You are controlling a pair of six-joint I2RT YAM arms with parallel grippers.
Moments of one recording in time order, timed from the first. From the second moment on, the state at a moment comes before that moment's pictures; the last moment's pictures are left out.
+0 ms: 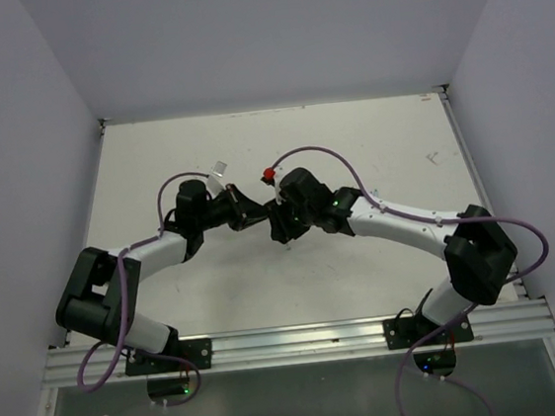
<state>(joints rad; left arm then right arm) -0.38 1.50 0.62 0.48 0.67 -1.07 0.85 1.54 1.08 -0.35 -0.08 0.34</state>
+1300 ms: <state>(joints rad) -0.11 1.27 0.56 -0.05 0.27 -0.80 0.43 1.33 0.94 -0.47 0.34 0.29</state>
